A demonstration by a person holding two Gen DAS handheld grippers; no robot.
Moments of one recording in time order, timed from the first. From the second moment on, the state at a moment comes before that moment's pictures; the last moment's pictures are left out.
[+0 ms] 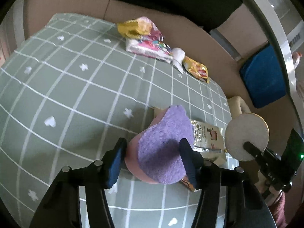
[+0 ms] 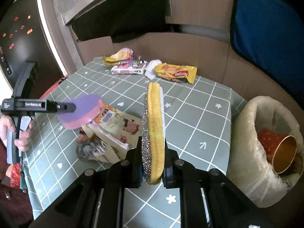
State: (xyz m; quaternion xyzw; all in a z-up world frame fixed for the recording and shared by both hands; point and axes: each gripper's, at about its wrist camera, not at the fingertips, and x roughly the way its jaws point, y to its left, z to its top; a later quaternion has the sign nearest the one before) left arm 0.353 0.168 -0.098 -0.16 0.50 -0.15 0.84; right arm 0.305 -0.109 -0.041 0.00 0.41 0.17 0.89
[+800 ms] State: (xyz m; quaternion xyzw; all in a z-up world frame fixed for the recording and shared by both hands) left arm 0.268 0.083 0.004 0.05 0.27 -0.07 0.96; right arm 0.284 -0.122 -0.005 0.02 0.37 0.18 0.91
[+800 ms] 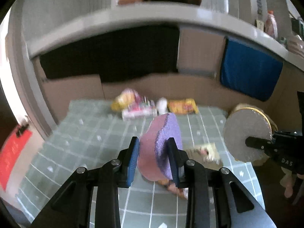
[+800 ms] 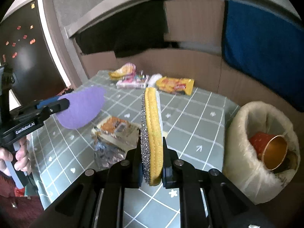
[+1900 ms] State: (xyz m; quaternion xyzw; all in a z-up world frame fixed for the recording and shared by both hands) left arm 0.314 -0.191 0.046 0.00 0.27 -0.27 0.93; right arm 0.241 -0.357 0.071 0.06 0.28 -0.03 0.96
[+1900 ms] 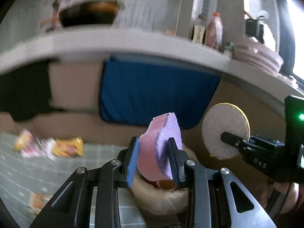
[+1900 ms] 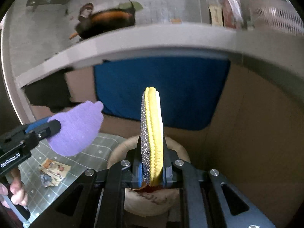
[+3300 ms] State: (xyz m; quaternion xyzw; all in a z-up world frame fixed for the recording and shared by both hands) left arm 0.410 -0.107 0.009 -0.08 0.34 -0.25 0.90; right arm 0.302 -0.363 0.014 0.11 0.30 -0.02 0.95
